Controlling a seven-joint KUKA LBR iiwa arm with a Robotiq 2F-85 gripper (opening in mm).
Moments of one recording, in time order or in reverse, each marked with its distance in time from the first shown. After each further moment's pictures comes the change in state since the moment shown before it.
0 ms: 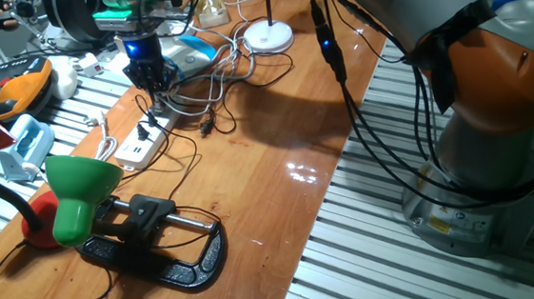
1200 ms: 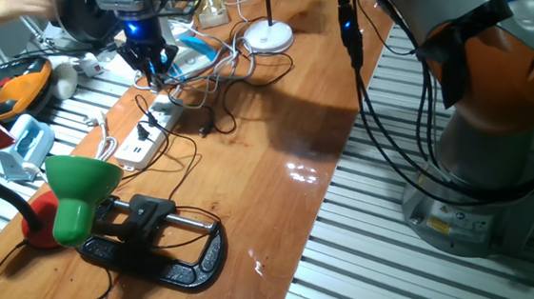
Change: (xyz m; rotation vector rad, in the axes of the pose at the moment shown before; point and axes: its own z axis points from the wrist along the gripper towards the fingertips) arm 0.004 -0.008 -0.045 -0.093 -0.084 -0.156
